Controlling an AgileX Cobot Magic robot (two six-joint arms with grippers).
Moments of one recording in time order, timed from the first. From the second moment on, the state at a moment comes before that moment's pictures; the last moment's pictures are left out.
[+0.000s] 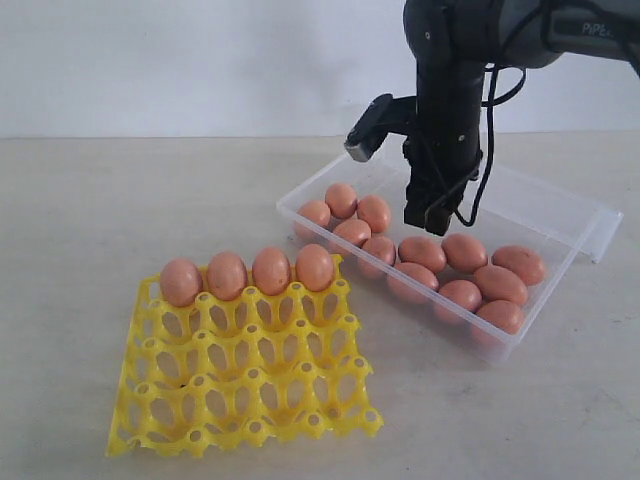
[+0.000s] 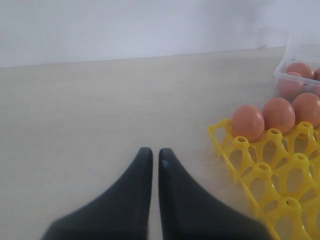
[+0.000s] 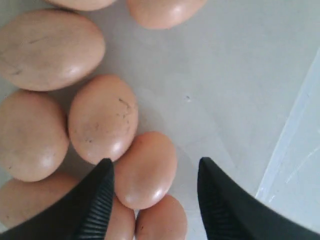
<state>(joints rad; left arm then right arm) -0.03 0.00 0.00 -0.19 0.34 0.25 0.28 2.19 -1.83 -0.18 1.21 -0.58</state>
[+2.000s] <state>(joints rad) -0.03 0.00 0.00 -0.19 0.34 0.25 0.22 2.24 -1.68 -0.09 1.06 -0.42</state>
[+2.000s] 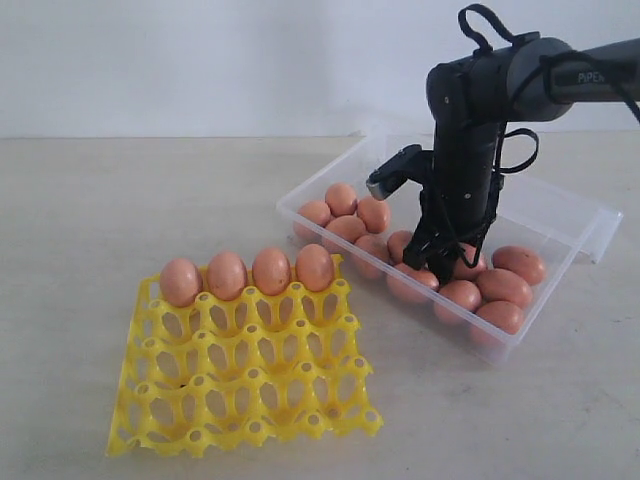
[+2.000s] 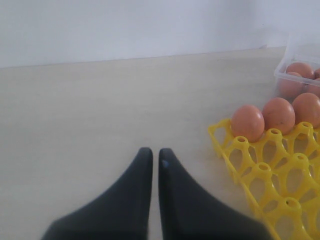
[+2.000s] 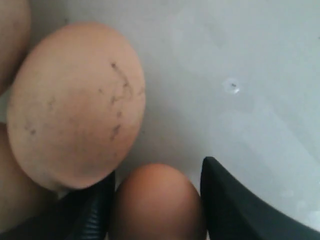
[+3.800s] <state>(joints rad) -0.03 0.00 0.00 -0.19 0.34 0.25 0.72 1.69 -0.83 -0.26 -0.62 0.18</state>
